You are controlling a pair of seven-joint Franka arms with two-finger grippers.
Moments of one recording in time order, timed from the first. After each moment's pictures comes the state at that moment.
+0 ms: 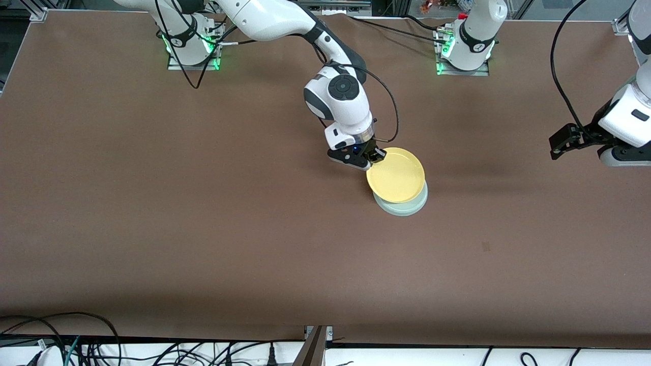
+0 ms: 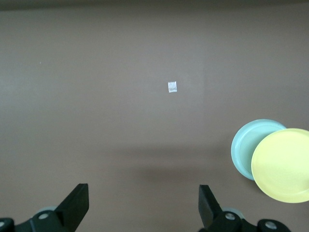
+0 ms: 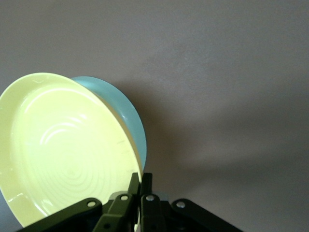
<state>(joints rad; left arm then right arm) -0.02 0.03 -0.01 -1.67 0.09 1.75 -0.05 0.95 0.89 -0.04 -1.28 0.12 2.49 1.32</state>
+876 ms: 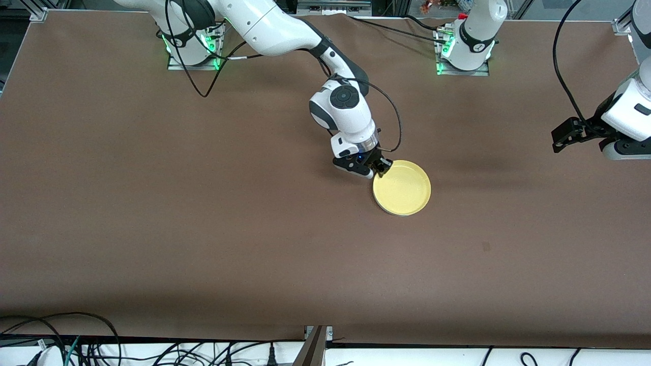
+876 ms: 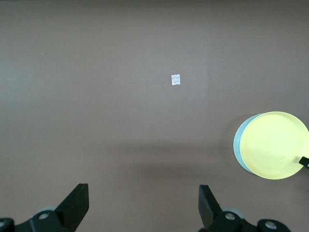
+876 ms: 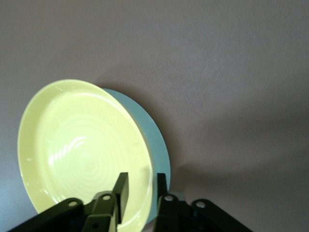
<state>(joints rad) -0.01 0.02 0.00 -1.67 0.09 1.73 -0.05 0.96 1.01 -0.05 -1.18 0.12 2.61 1.37</state>
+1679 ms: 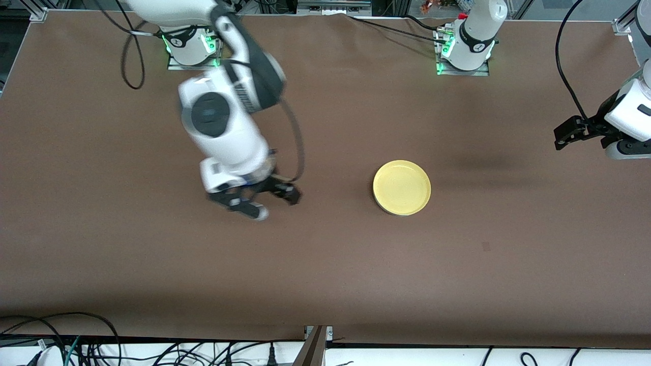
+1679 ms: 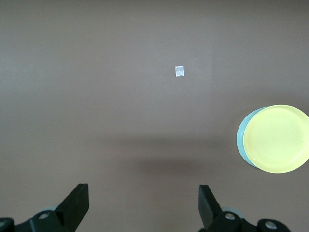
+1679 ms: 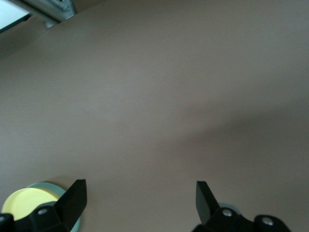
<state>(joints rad) -0.01 0.02 0.01 -1.67 0.09 1.69 -0.05 0.52 0.60 -0.09 -1.13 0.14 1.82 0.80</state>
